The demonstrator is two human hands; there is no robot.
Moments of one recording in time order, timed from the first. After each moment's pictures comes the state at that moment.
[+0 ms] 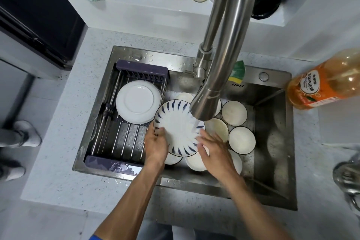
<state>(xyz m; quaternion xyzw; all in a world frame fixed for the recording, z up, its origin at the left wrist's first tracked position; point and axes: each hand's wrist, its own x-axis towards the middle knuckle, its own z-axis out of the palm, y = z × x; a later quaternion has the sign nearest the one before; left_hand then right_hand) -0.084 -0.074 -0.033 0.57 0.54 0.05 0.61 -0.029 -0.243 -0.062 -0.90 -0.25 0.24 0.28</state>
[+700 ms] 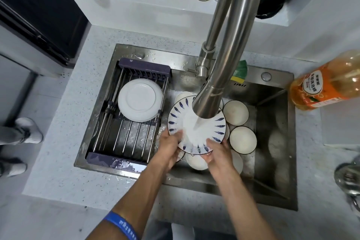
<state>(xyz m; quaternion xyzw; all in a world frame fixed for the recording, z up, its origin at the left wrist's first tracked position) -0.073 -0.088 -0.054 0.35 0.51 0.01 0.78 -0.031 -0.218 -0.052 -0.51 0.36 0.28 0.73</state>
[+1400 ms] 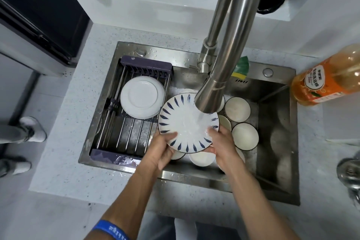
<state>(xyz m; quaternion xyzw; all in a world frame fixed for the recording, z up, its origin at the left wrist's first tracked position) -0.103 -0.067 -0.054 0.29 0.47 -0.02 0.83 -0.013 -0.220 -0.044 -0.67 0.22 0.35 0.62</state>
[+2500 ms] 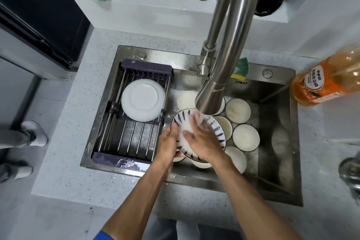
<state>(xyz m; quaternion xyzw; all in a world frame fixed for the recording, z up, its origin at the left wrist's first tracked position) -0.092 -0.087 -0.041 0.48 0.48 -0.02 0.73 -0.022 -0.181 -0.066 -0.86 -0.29 0.35 0.23</state>
